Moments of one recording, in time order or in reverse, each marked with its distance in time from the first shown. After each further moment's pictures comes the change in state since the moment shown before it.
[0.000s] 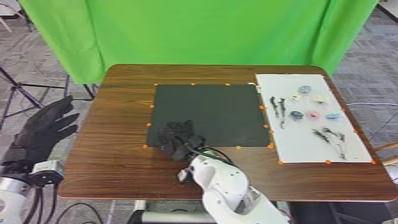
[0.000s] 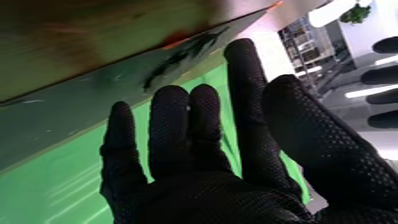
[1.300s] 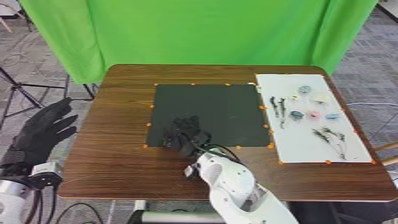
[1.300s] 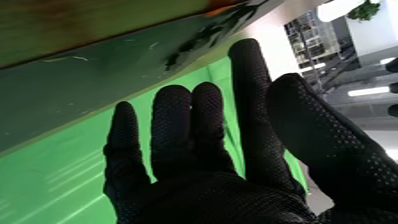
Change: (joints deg) left arm 0.7 -0.9 -0.2 -0.4 0.1 0.4 0.2; right arm 1.2 3.0 -0.1 -0.6 0.8 2.3 0.0
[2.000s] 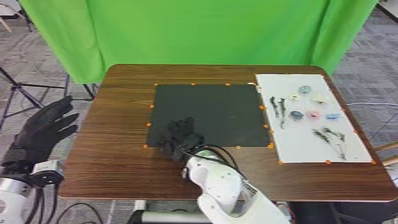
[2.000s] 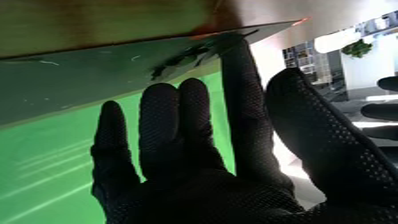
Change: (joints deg) left arm -0.7 0.3 0.4 0.0 0.0 0.0 -0.1; right arm 2.3 -1.0 -4.8 0.7 -8.7 -4.1 5.8
